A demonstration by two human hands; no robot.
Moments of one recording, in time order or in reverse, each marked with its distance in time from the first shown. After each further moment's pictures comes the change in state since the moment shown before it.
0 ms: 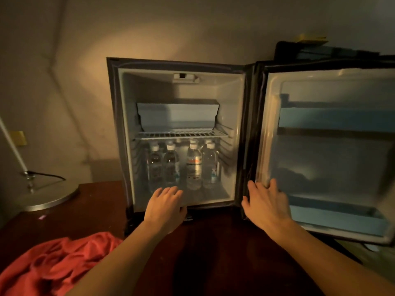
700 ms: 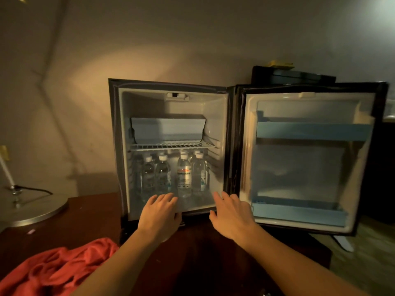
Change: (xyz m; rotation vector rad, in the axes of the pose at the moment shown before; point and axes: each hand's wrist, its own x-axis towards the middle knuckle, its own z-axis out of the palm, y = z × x) left_hand -0.027 0.004 -0.027 -0.028 0.080 0.064; right_hand -0.034 -0.057 -0.033 0.196 -0.053 -0.126
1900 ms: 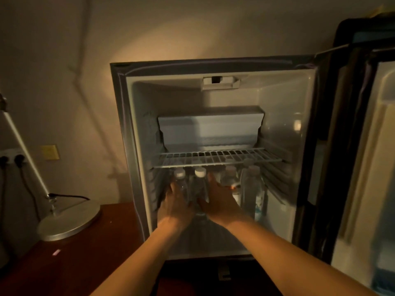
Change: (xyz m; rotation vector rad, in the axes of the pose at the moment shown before) left_hand 0.137 -0.094 0.054 -0.418 -0.046 -0.733; right_hand 0.235 -0.084 0.079 0.779 -0.026 -0.171
